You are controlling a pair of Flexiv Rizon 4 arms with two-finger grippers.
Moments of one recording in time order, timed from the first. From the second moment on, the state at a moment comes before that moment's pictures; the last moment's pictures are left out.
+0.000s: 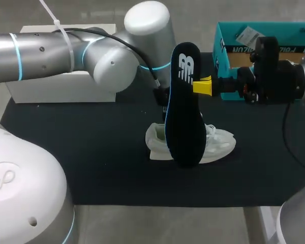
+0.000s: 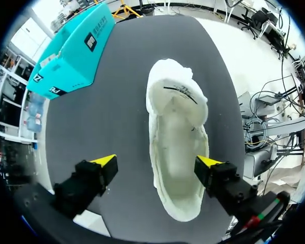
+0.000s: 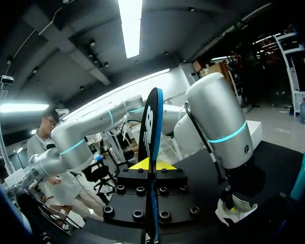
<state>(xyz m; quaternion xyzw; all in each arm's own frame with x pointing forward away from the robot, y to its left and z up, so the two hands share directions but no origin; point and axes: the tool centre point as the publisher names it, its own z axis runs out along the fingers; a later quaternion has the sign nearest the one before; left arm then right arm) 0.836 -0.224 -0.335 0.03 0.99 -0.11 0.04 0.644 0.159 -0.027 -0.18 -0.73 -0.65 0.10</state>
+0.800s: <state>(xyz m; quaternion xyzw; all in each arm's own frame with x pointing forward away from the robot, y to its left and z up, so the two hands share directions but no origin) 0.848 -0.256 -0.380 0.03 0.99 -0.10 0.02 0.644 0.159 -0.027 -0.19 -0.73 -0.65 0.10</state>
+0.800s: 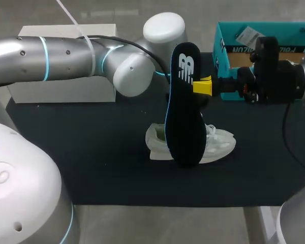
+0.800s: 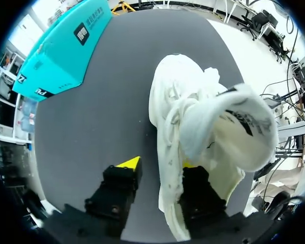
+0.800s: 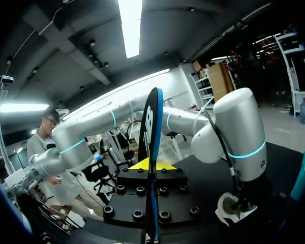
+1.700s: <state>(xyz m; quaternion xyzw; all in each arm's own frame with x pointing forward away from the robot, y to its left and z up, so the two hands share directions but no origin) 0.840 -0.260 -0.392 0.03 1.00 -0.09 0.01 0.644 0.159 -0.027 -0.19 -0.73 -0.65 0.10</state>
